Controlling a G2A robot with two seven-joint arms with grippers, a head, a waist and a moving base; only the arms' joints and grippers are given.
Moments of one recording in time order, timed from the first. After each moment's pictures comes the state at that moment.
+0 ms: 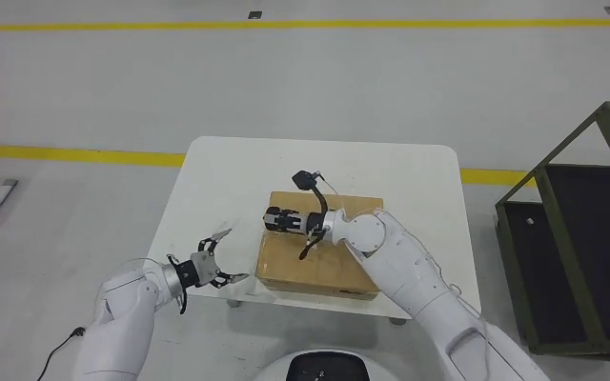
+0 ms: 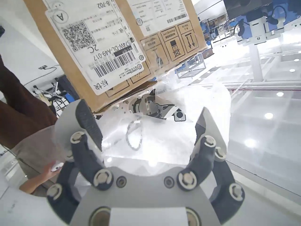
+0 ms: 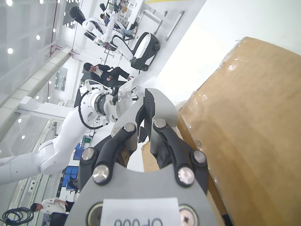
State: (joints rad) left arm 1.22 -1.19 -1.55 -1.29 -0.84 0.85 -0.80; right arm -0.62 -1.52 0.82 -0.79 -0.09 -0.47 0.70
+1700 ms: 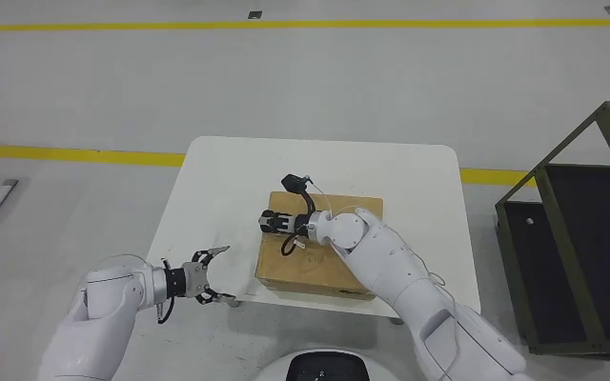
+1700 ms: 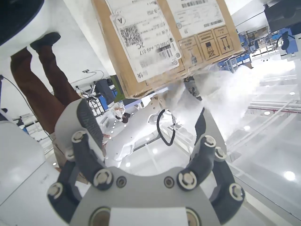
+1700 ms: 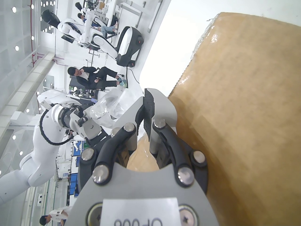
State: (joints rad) left arm 1.24 -1.00 -1.44 -1.41 -0.81 0.98 -0.84; right arm -0.51 -1.65 0.75 -0.49 -0.10 -0.43 0.62
